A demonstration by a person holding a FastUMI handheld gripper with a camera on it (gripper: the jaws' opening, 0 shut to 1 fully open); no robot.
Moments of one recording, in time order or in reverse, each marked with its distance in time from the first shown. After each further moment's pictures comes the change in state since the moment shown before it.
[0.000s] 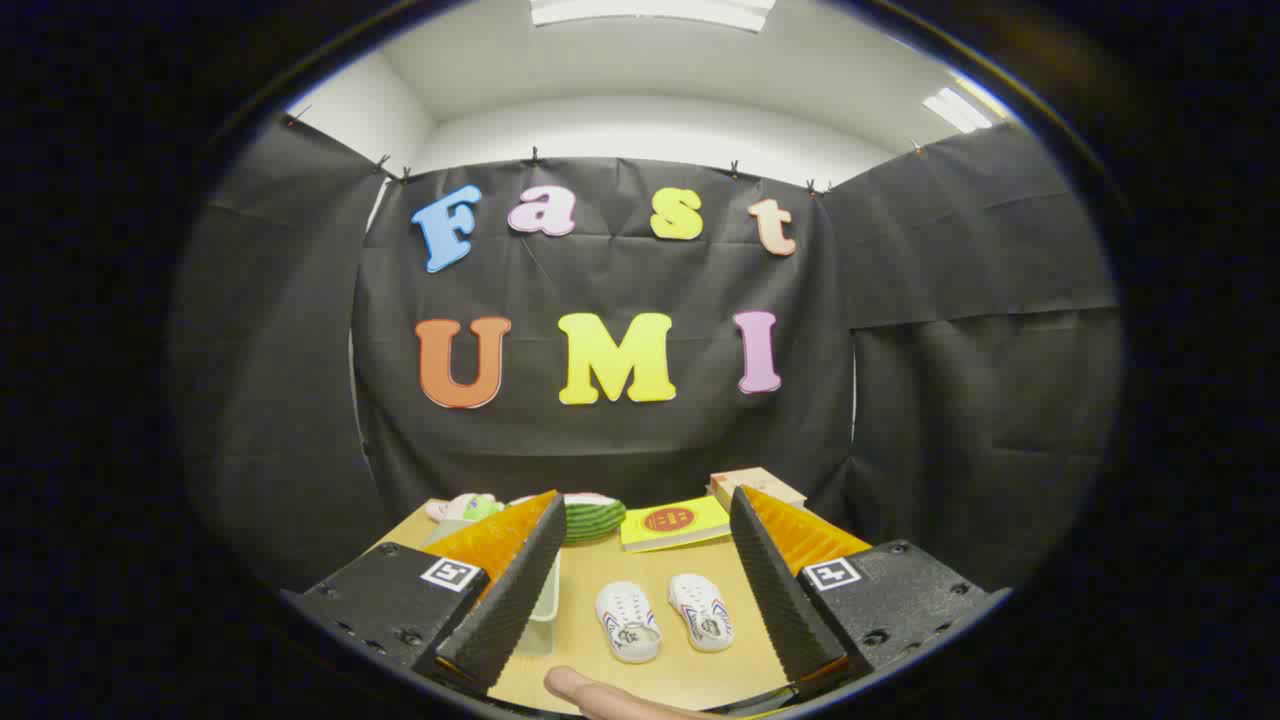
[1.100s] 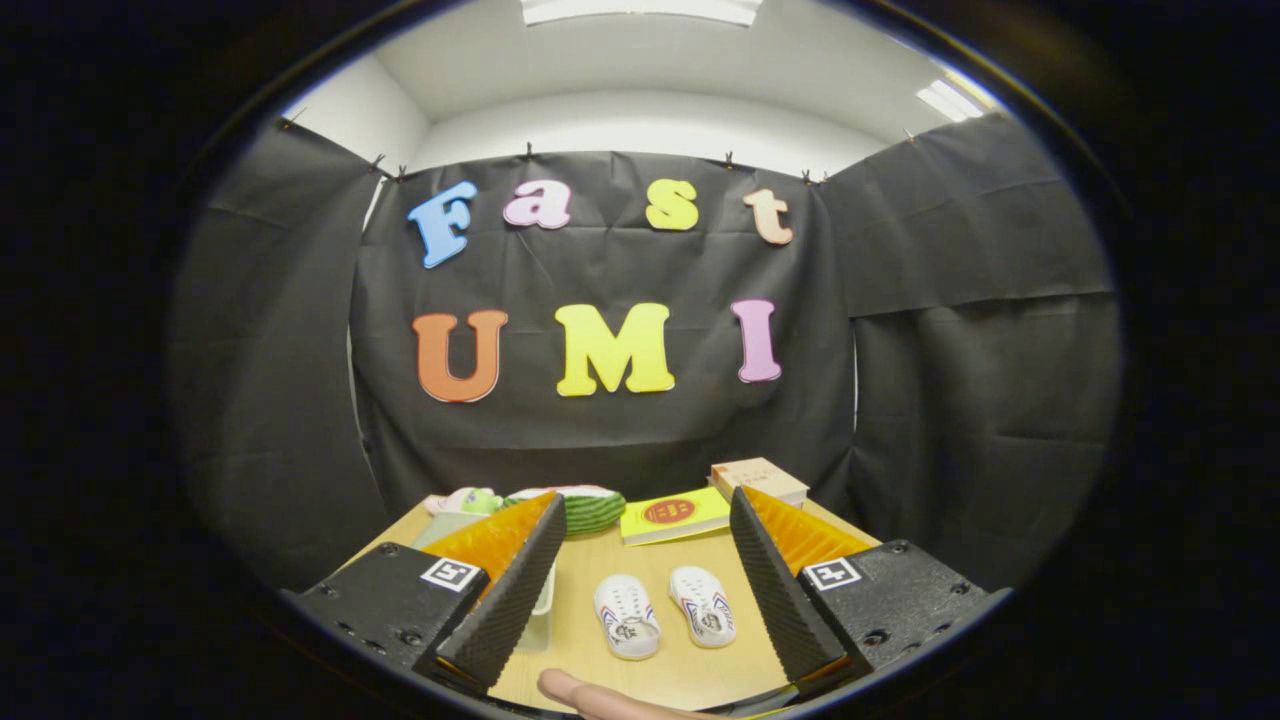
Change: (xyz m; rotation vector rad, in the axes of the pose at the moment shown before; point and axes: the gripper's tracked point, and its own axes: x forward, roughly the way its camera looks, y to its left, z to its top) arm 0.008 -0.012 -0.022 0.022 0.012 0.007
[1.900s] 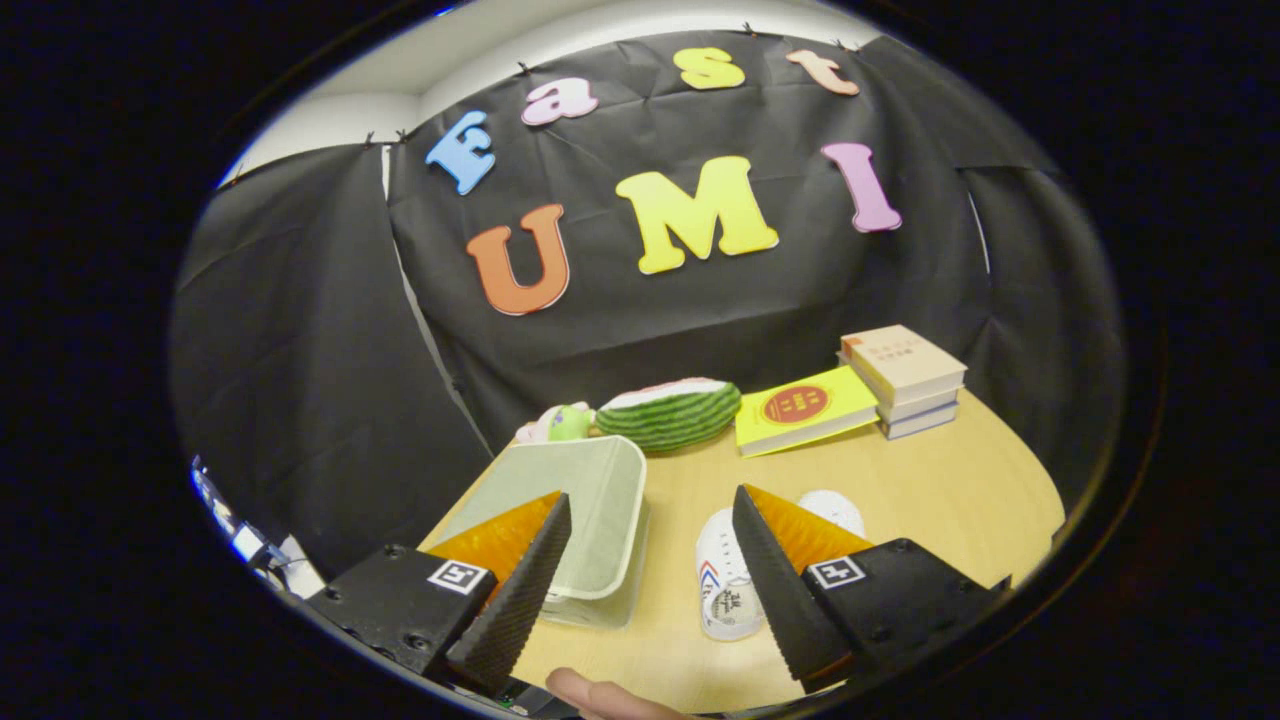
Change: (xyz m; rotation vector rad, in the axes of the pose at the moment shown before) arm 0.133 0.054 -0.118 0.185 0.424 0.382
